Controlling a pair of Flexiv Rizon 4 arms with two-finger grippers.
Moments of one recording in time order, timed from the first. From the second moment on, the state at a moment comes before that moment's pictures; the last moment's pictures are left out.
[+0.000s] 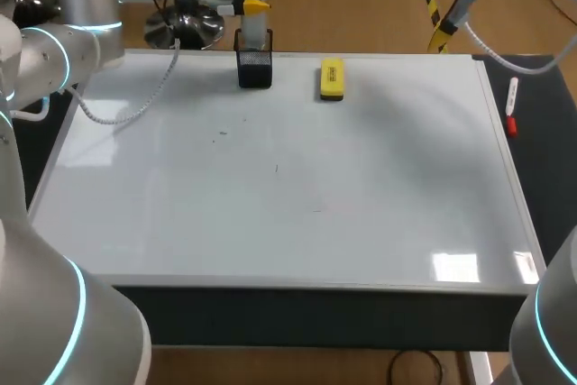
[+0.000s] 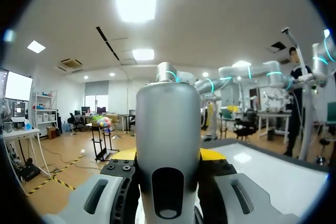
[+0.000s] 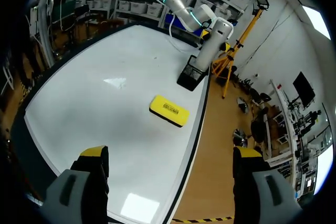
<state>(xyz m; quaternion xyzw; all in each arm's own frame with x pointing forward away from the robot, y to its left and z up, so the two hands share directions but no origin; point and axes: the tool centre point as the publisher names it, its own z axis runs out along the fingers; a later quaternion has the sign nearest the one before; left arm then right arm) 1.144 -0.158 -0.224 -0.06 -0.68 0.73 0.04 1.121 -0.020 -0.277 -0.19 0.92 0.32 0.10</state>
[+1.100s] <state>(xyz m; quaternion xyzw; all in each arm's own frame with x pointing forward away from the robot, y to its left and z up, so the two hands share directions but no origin) 1.139 -0.153 -0.275 -0.05 -0.67 0.74 0.03 1.121 -0.020 -0.277 -0.19 0.92 0.32 0.10</state>
